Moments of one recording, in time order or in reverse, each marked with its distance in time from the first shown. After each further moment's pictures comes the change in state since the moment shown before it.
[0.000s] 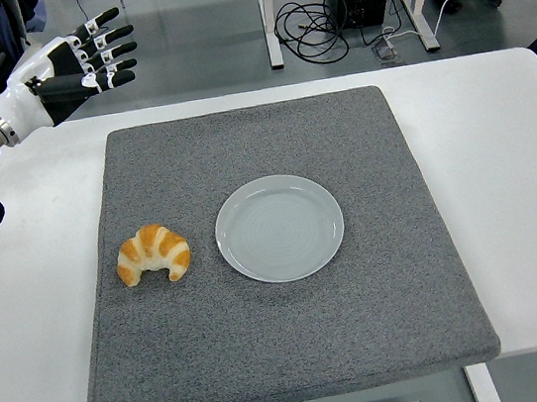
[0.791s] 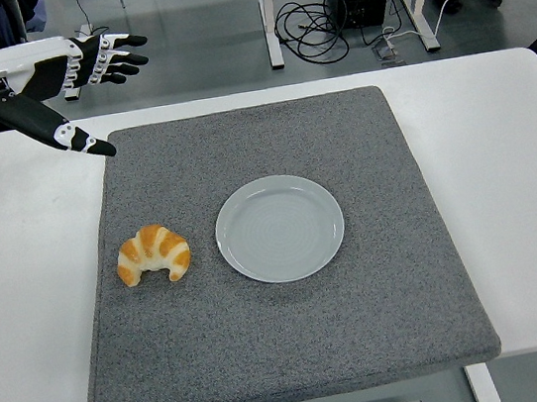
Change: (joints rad) left arm -0.172 0.462 0.128 -0.695 0.527 0.061 0.001; right arm 0.001 0.000 0.000 0.000 0.000 0.000 0.000
